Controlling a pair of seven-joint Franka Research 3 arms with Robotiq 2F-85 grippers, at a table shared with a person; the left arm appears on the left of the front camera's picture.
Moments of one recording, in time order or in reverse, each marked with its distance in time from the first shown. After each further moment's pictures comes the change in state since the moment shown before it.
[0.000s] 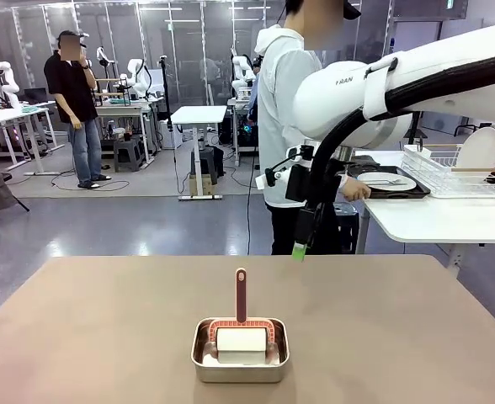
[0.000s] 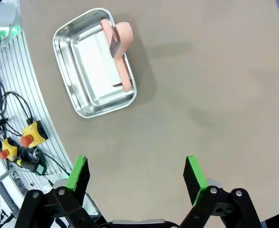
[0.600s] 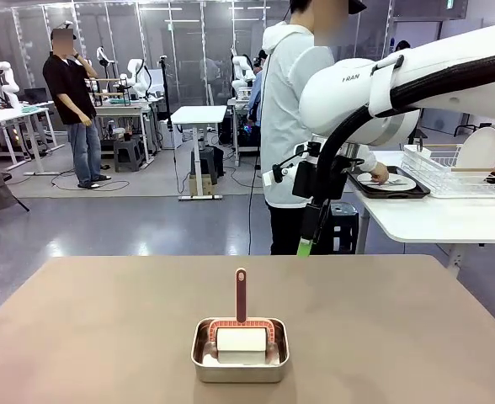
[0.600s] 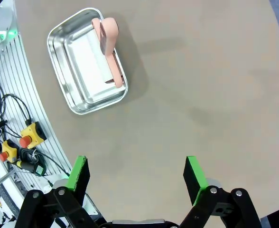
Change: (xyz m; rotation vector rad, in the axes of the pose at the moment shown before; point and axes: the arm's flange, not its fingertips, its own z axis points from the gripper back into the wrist) left arm 0.000 0.000 0.000 0.000 0.000 0.000; right arm -0.009 -0.011 0.007 -0.006 -0.009 -0.024
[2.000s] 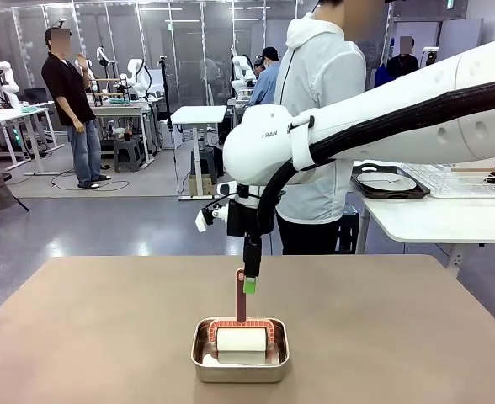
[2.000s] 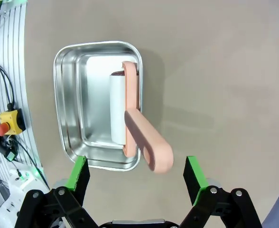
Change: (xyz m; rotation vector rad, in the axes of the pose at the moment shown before) left arm 0.000 0.000 0.000 0.000 0.001 0.000; right arm 0.110 0.044 -0.095 0.017 0.105 0.377
